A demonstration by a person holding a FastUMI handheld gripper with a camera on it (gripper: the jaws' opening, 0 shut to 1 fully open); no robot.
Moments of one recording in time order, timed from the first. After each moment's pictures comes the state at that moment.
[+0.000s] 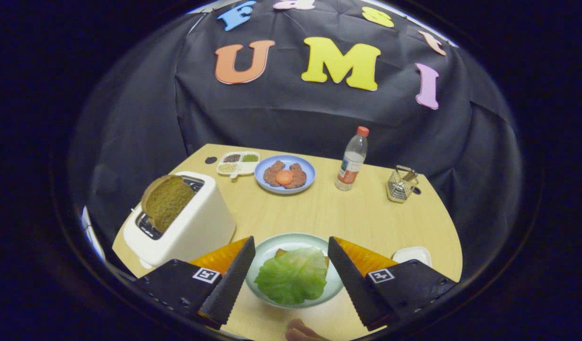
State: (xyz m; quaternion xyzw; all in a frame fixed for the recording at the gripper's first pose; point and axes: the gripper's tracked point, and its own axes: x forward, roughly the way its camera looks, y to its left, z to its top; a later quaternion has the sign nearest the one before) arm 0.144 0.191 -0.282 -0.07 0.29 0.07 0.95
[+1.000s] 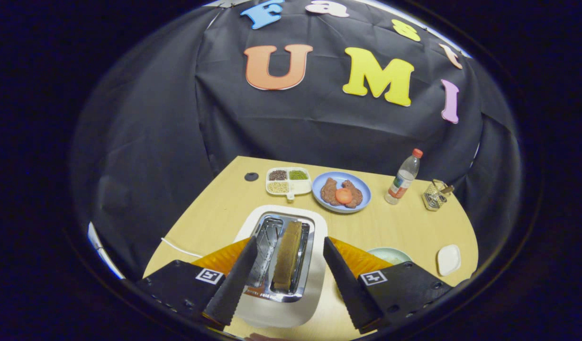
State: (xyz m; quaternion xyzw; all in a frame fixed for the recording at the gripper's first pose) arm 0.158 0.372 -0.281 -0.06 0.29 0.07 0.95
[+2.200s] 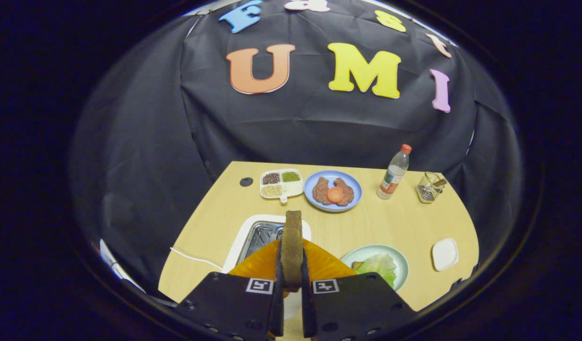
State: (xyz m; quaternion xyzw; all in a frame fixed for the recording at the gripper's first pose) arm 0.151 0.341 -0.230 -0.01 0.31 0.07 0.95
